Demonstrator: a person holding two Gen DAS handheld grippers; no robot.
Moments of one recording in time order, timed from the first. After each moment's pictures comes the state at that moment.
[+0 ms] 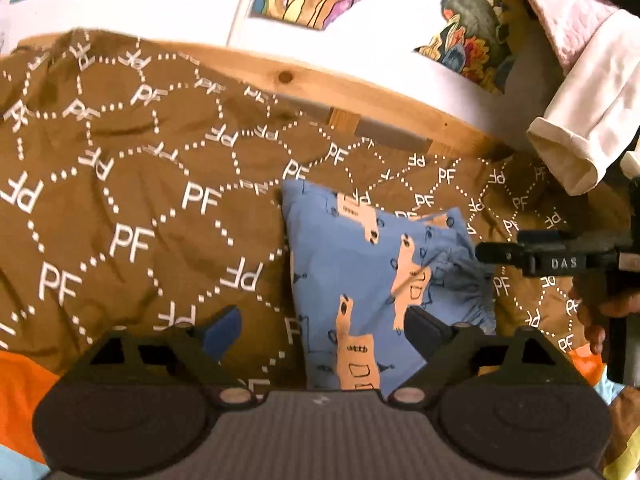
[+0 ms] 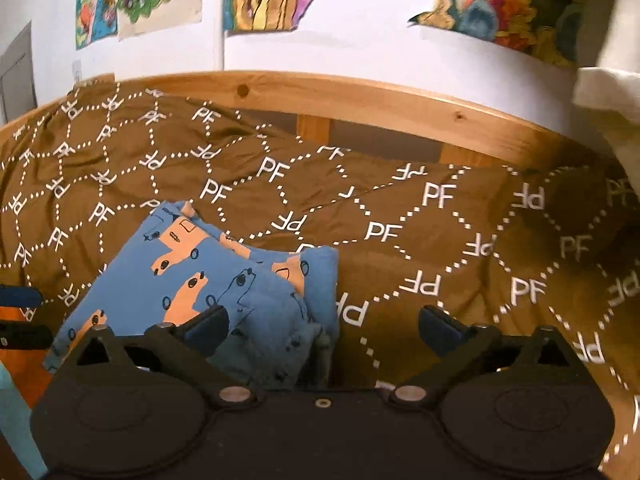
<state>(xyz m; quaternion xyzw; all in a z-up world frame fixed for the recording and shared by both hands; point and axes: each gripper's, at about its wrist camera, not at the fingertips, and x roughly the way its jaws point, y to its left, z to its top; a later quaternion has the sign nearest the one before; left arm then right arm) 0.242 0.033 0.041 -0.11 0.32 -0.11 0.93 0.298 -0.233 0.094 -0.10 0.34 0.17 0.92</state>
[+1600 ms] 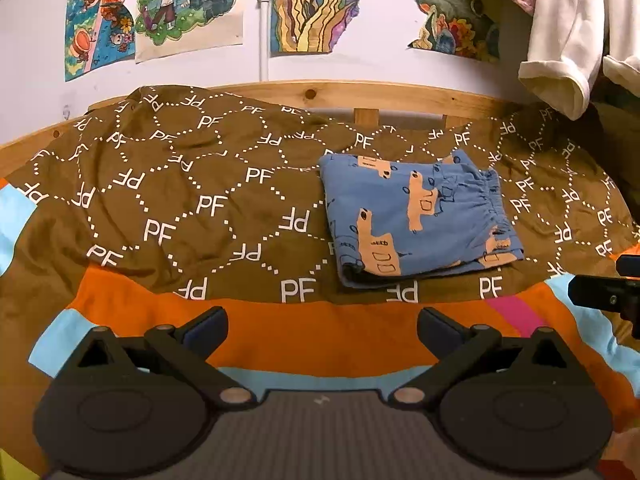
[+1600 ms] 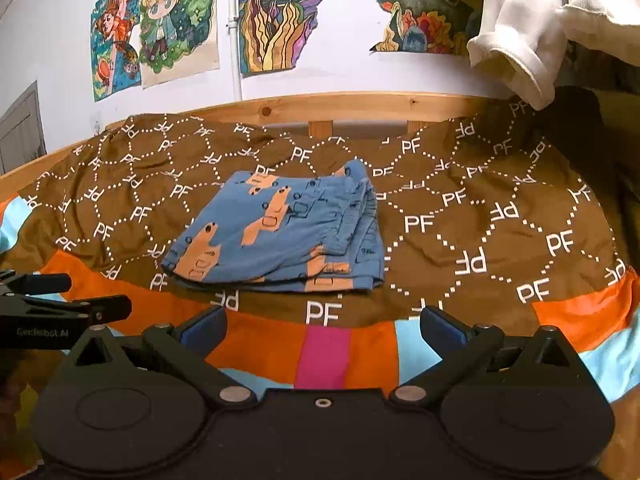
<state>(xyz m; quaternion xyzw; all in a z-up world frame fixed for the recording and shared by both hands) 0.116 -0.010 0.014 0.01 0.28 -0.01 0.96 0.084 -0.245 0.060 -0.01 0.27 0.13 0.95</state>
